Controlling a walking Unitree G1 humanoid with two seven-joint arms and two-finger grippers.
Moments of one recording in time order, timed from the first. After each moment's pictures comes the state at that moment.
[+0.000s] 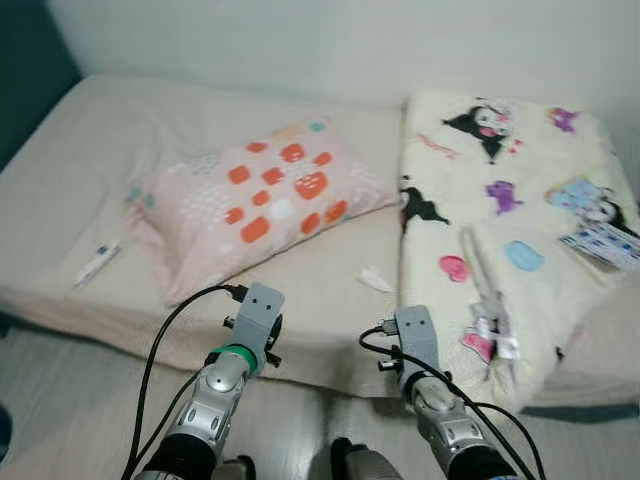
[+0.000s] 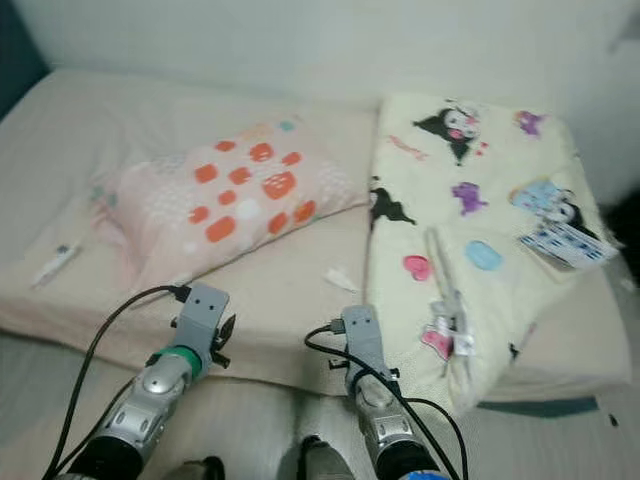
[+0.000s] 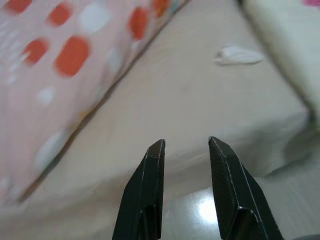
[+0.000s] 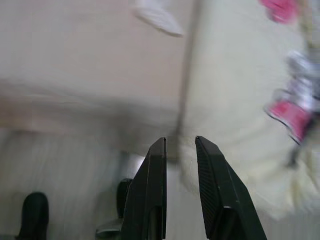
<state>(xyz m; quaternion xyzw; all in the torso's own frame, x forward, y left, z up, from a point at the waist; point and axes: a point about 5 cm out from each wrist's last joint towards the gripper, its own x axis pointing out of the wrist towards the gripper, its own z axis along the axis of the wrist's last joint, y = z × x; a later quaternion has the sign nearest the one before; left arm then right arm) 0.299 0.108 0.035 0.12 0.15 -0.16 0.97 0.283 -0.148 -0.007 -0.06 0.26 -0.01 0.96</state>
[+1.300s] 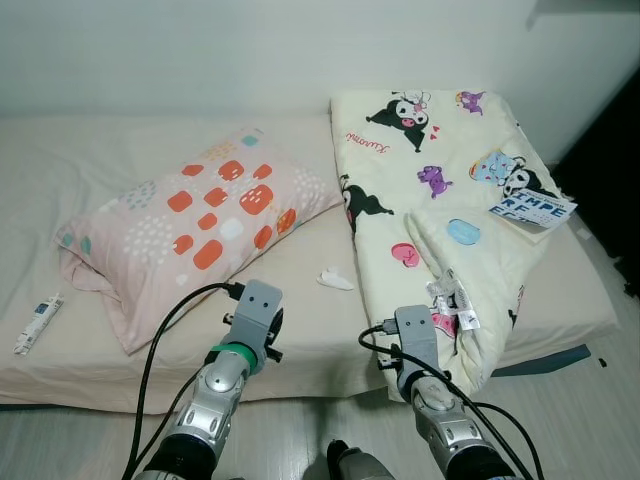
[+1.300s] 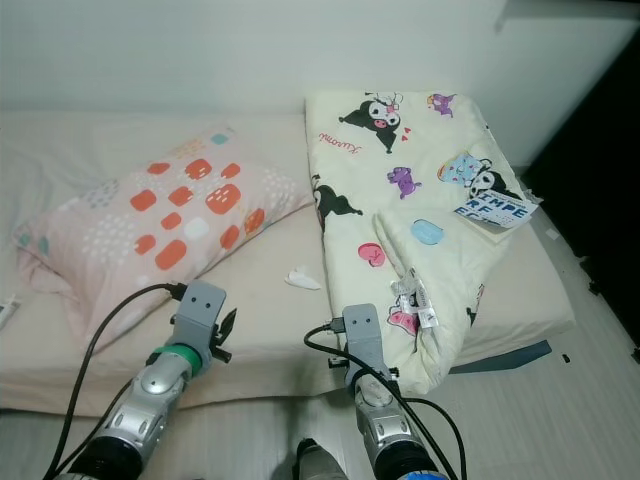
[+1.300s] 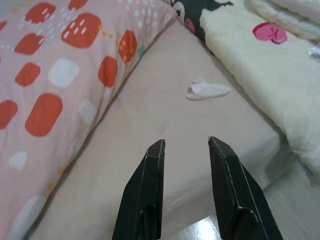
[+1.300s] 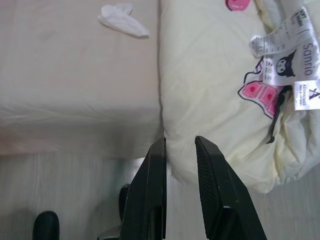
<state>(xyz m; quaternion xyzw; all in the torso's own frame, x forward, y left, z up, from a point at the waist) 0.299 0.108 0.038 0.09 0.12 -0.15 0.98 0.284 -0.145 -0.005 -0.07 0.25 -0.01 0.96</state>
